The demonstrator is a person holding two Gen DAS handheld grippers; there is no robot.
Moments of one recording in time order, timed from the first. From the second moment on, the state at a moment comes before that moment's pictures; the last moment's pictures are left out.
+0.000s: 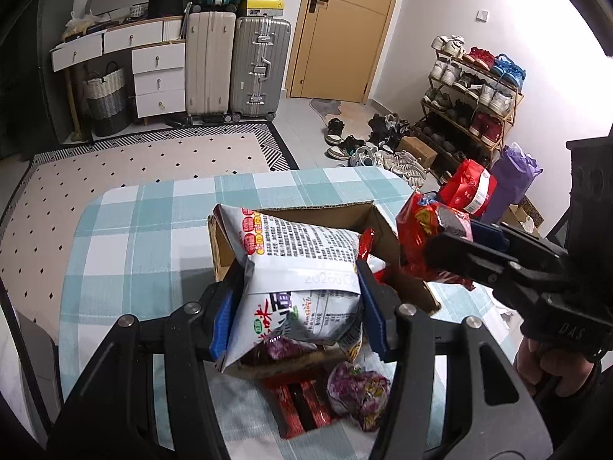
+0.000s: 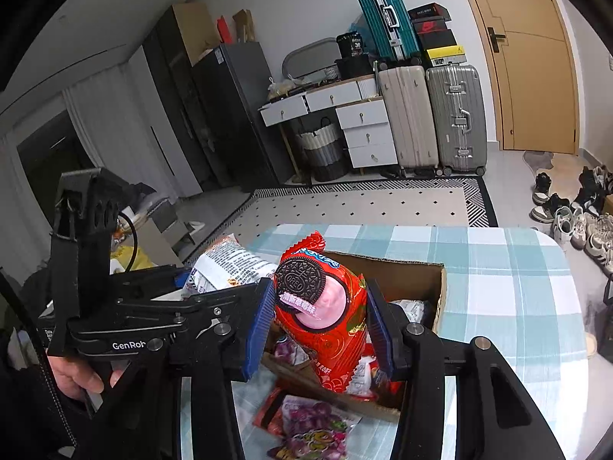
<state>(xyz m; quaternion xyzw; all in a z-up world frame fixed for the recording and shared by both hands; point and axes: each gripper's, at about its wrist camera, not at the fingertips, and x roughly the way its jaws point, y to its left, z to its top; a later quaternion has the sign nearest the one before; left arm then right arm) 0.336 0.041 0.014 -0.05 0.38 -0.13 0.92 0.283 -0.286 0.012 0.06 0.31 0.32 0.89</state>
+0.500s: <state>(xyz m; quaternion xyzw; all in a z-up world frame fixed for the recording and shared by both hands) 0.393 0.034 -0.028 -0.05 0.40 -0.13 0.90 0.332 -0.283 -0.023 0.05 0.33 0.30 0.89</state>
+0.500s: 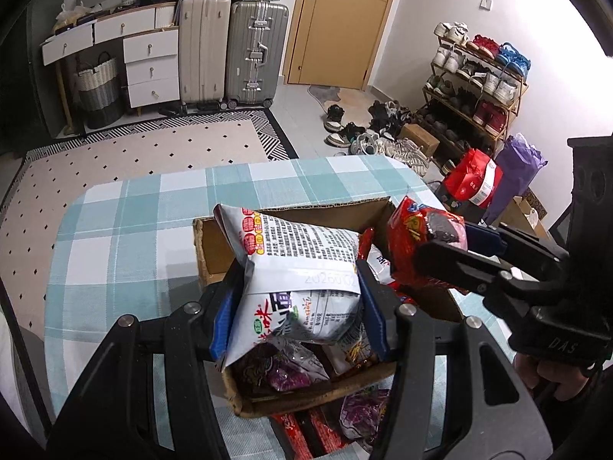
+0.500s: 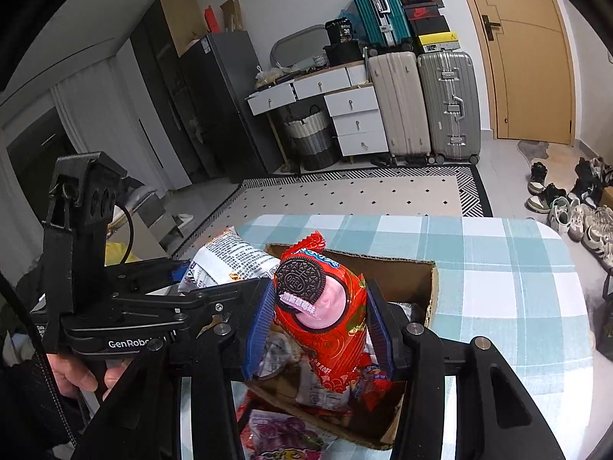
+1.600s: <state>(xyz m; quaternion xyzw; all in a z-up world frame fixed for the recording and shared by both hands) 0.307 0.055 -0.005 -0.04 0.38 -0.06 0.92 0.255 -0.312 0.004 0.05 0.27 0.27 0.92</state>
